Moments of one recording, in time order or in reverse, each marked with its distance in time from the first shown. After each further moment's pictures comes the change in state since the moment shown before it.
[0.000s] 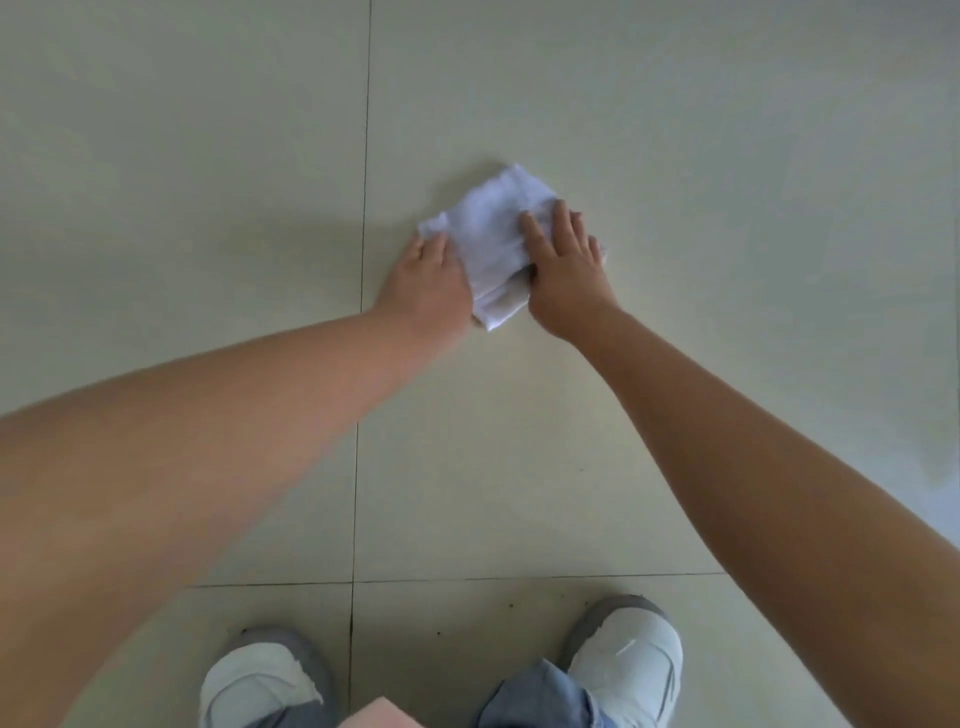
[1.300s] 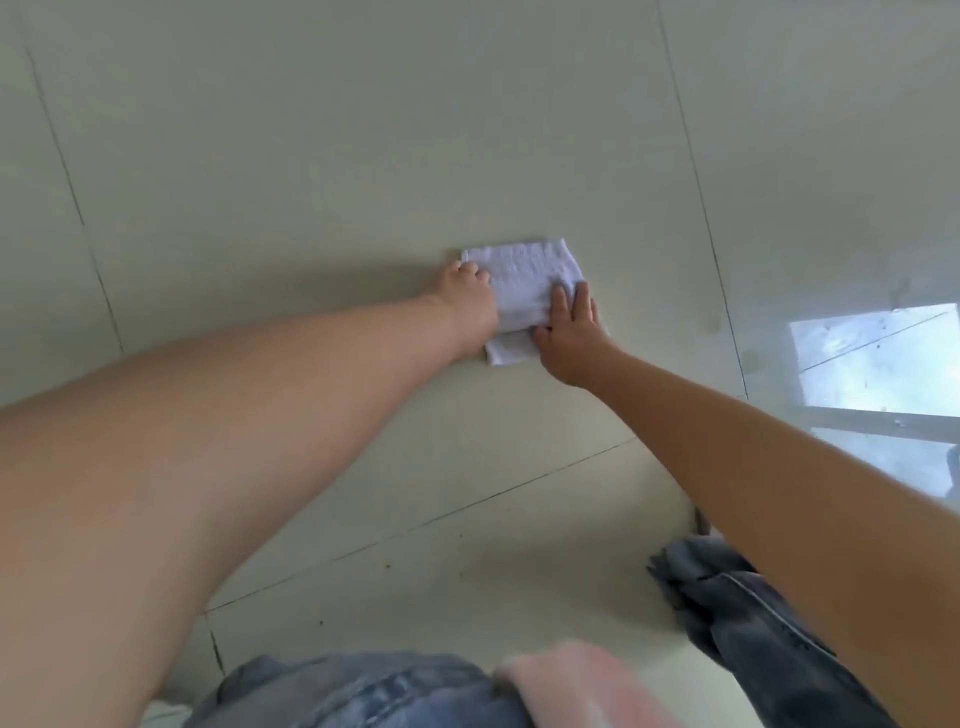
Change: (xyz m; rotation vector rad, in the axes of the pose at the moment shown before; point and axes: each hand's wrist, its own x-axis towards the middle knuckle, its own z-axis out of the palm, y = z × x) left_hand 0.027 0.172 -0.032 0.245 -0.021 0.557; right_hand -0.135 0.138 0.008 0.074 -0.202 0.584
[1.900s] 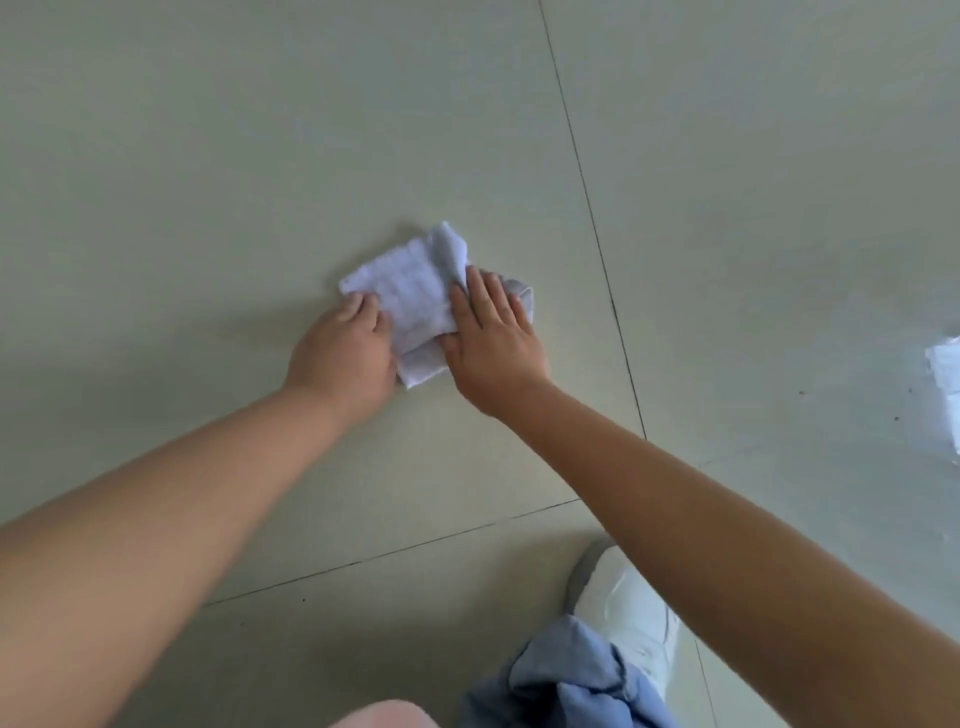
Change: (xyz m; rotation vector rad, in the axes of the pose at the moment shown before) left_hand 0.084 0.074 -0.029 -0.136 0.173 -0.398; right_hand 0.081 0.113 -0.047 0.017 0.166 -0.532
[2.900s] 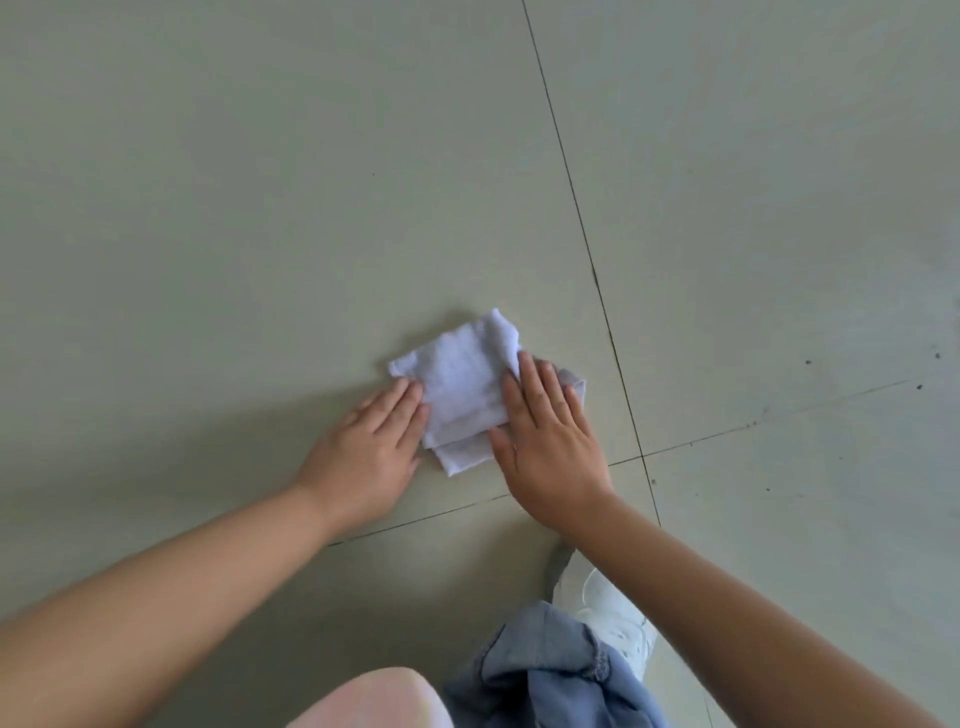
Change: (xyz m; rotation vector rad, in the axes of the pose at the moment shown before) left_hand -0.056 0.060 0.030 0.041 0.056 0.296; right_hand -0.101 0.054 0.030 0.116 -0.105 0.069
